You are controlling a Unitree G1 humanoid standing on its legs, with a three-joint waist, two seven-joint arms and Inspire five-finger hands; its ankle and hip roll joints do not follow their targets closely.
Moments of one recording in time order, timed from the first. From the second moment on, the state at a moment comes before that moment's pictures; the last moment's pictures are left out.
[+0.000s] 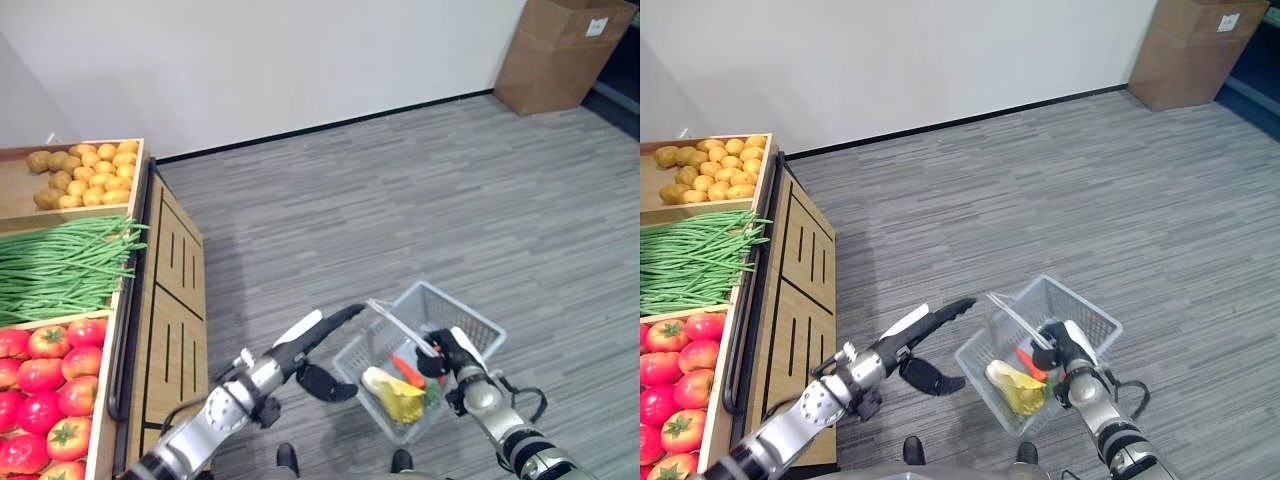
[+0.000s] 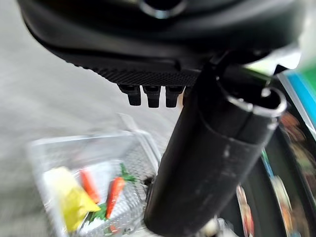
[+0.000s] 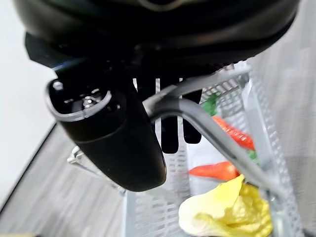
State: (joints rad) left arm 0.13 0.53 -0.55 0.19 -0.23 -0.21 -0.11; right arm -0.16 -0.42 0.33 0.99 -0.07 -0.07 -0.23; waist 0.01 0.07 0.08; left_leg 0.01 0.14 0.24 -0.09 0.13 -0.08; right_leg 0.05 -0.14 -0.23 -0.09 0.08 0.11
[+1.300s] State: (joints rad) left arm 0.04 0.16 -0.15 1.27 0.01 -0.12 0.06; right arm 0.02 -0.44 0.07 1.43 0.04 -0.08 -0.18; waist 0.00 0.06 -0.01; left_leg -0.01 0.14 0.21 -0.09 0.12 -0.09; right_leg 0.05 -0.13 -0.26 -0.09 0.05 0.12
